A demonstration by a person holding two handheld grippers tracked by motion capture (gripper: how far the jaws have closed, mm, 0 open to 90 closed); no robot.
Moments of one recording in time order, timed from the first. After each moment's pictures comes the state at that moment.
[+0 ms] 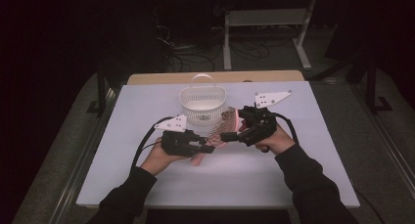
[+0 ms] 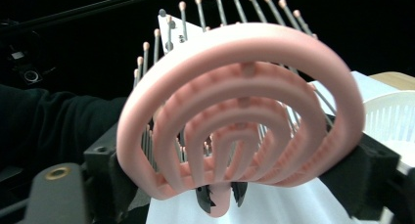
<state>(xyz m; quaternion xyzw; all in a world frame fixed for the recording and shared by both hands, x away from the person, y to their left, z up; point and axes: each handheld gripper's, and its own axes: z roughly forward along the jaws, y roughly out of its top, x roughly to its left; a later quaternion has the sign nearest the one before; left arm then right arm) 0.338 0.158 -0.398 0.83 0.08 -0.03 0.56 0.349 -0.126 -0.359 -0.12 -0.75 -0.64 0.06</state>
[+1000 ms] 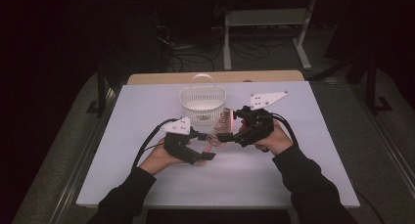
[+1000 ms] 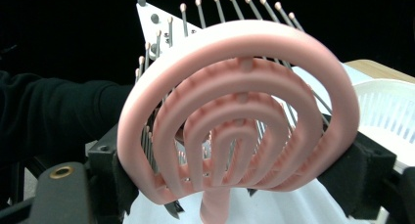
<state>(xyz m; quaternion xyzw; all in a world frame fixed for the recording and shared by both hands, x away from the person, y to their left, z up) 0.339 0.152 -0.407 0.85 0.08 -0.01 0.53 0.346 -0.118 -0.355 -0.13 -0.78 -0.61 0.02</state>
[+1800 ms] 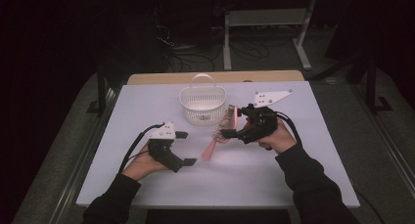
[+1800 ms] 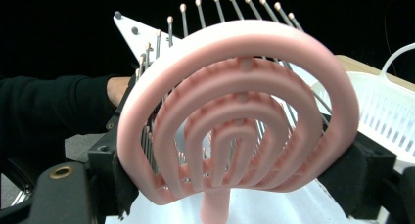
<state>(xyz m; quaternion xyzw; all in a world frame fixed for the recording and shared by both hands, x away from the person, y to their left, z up) 0.328 0.200 -0.423 0.86 0.16 0.06 0.48 0.350 -0.128 -0.356 -0.15 -0.78 -0.60 0.00</state>
